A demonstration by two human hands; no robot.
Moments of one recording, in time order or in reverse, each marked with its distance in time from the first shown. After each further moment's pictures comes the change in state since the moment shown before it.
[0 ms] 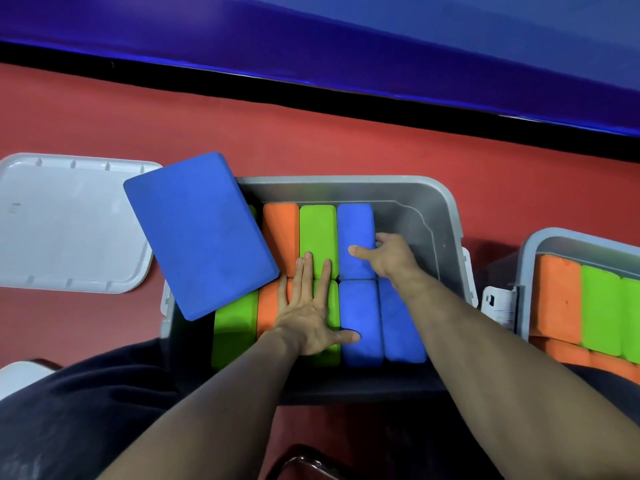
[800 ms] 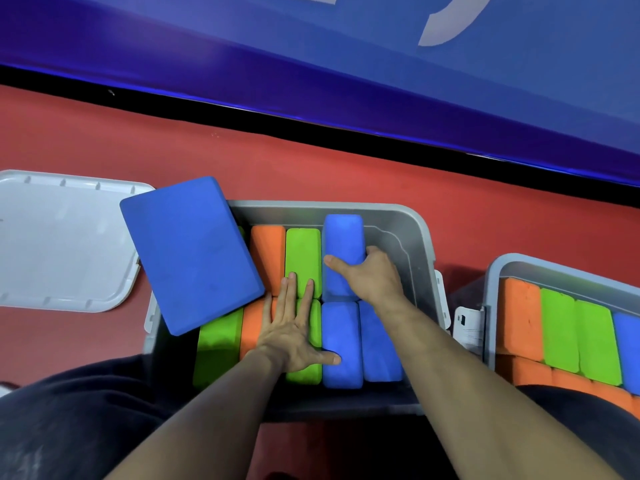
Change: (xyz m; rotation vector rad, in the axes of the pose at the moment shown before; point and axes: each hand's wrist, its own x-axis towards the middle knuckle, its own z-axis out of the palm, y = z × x) left_hand -0.006 0.002 -0.002 0.009 0.023 -0.006; right_hand -0.058 -0.037 -0.015 -0.136 0.168 -0.048
